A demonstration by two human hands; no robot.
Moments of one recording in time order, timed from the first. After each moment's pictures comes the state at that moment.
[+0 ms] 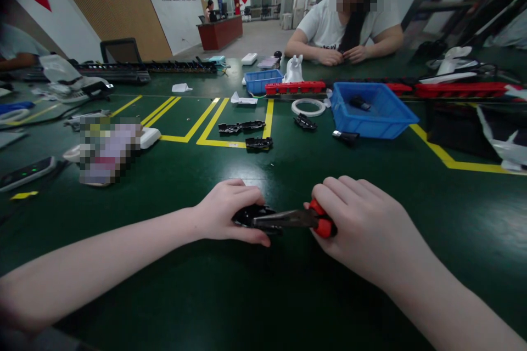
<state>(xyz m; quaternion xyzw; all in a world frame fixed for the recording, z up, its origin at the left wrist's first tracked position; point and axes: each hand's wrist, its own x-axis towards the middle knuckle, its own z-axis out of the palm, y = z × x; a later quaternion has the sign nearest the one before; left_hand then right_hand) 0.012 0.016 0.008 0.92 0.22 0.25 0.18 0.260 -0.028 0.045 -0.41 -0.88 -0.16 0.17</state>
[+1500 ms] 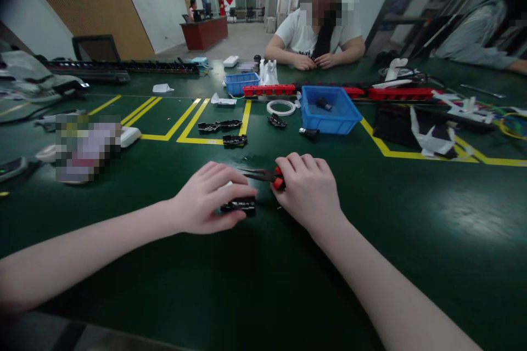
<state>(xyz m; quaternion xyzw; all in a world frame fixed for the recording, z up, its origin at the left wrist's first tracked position) 0.031 -0.014 0.034 0.94 0.19 0.28 0.00 0.254 -0.026 0.031 -0.54 -0.80 -0.21 0.14</state>
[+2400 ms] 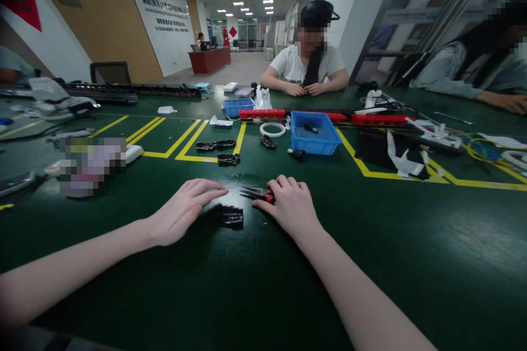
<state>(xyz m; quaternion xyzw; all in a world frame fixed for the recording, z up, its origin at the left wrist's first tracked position) -0.004 -0.012 0.030 0.92 0.29 0.21 0.14 0.273 -0.010 0.016 -0.58 -0.81 -0.07 0.12</state>
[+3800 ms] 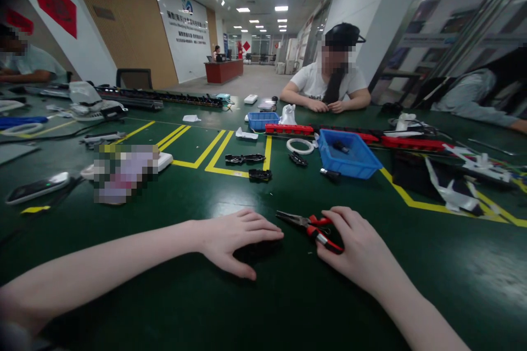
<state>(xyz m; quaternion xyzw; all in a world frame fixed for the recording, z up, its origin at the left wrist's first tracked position) -0.005 0.024 0.023 0.97 0.09 0.08 0.21 0.315 -0.018 0.004 -0.49 -0.85 -0.13 0.18</state>
